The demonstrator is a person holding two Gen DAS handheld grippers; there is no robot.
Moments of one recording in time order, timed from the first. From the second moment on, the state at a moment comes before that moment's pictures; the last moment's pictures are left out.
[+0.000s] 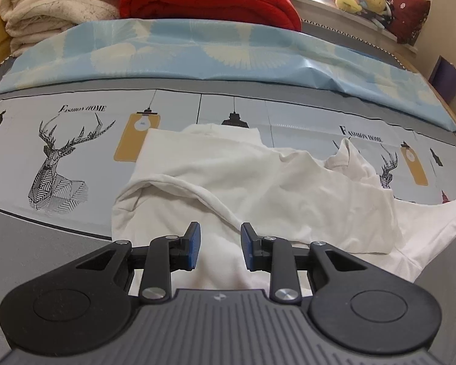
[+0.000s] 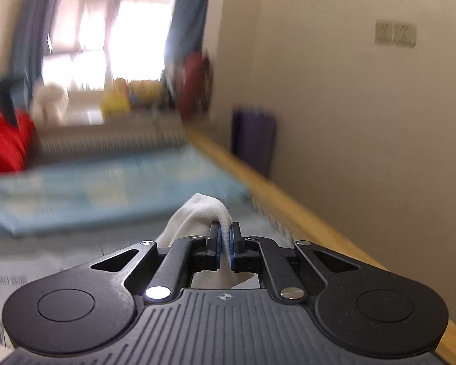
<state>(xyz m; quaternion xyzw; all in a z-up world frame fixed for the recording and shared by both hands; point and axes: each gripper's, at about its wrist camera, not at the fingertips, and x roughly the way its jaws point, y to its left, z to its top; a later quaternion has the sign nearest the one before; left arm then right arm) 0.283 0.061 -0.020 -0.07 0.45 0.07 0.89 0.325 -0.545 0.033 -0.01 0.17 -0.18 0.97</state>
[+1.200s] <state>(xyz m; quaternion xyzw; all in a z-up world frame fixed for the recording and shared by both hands) 0.283 0.052 -0.028 -0.06 0.47 0.05 0.88 0.312 -0.654 -0.108 0.36 0.20 -0.33 0.85</state>
